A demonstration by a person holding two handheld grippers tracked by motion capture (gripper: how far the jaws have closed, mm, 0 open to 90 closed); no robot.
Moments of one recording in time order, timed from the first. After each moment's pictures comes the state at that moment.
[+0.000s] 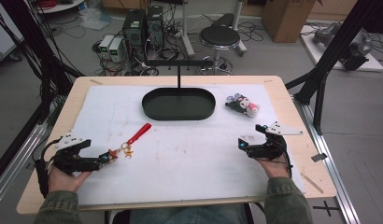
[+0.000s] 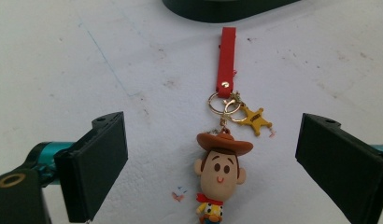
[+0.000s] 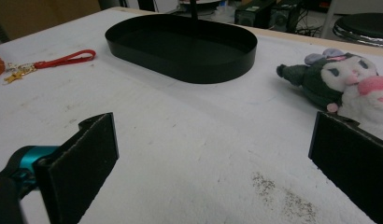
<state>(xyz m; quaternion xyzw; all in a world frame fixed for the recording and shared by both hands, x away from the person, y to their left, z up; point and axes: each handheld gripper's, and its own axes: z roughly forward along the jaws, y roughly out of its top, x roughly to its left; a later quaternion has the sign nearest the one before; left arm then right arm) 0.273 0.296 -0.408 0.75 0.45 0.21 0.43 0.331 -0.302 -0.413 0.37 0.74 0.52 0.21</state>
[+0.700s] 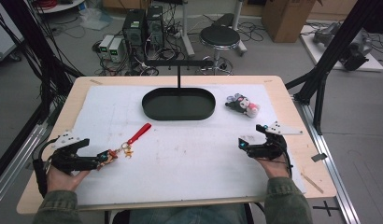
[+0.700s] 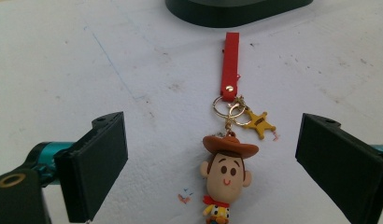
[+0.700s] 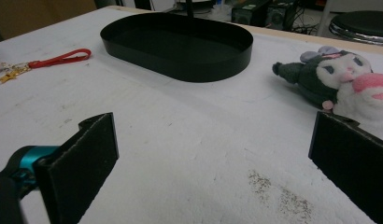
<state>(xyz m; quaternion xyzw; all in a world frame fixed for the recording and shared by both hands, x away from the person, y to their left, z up) 0.275 0.301 -0.407 0.75 0.45 0.21 0.44 0.331 -0.303 -0.414 0.38 0.74 0.51 0.21</state>
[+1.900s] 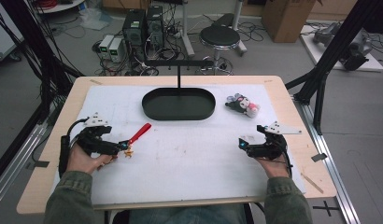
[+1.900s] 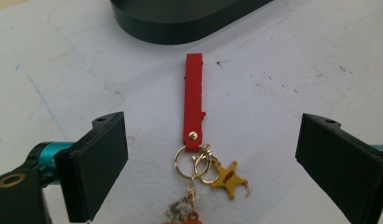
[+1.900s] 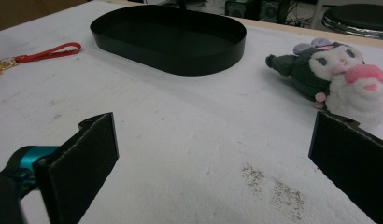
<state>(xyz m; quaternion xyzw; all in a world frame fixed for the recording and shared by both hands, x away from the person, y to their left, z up) 0.328 0.243 -0.383 0.81 0.40 0.17 0.39 0.334 -0.303 -0.416 0.39 0.74 0.50 0.21</state>
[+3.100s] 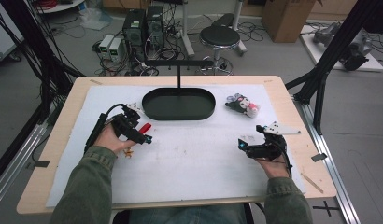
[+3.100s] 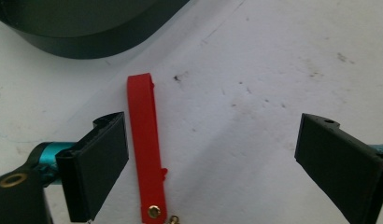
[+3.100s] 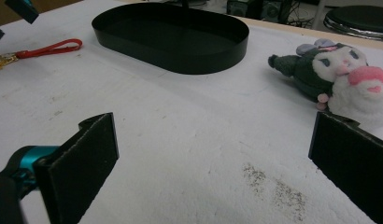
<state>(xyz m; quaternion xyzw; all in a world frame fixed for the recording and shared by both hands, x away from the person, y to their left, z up) 0.401 0.173 -0.387 0.89 0.36 0.08 0.29 0.333 -0.302 -0.416 0.38 0.75 0.50 0.22</state>
